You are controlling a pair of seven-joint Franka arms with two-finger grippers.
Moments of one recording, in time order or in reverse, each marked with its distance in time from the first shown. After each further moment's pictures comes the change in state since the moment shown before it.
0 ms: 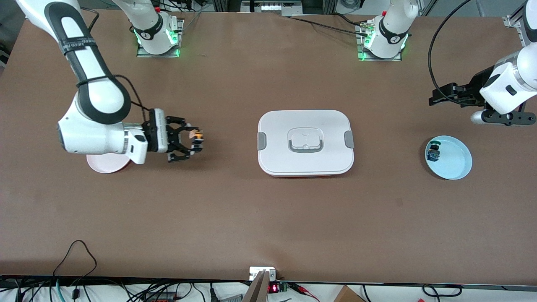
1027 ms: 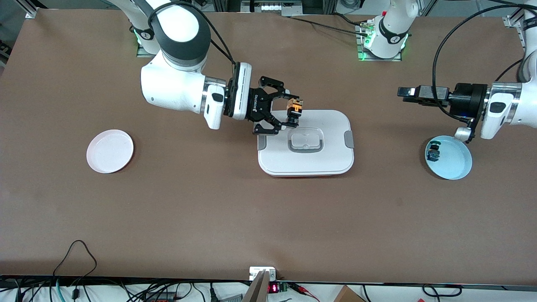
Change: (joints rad) left arm 0.109 0.171 -0.008 -0.039 -0.881 -0.172 0.112; right arm 0.387 0.005 0.059 0.225 0.493 0.442 0.225
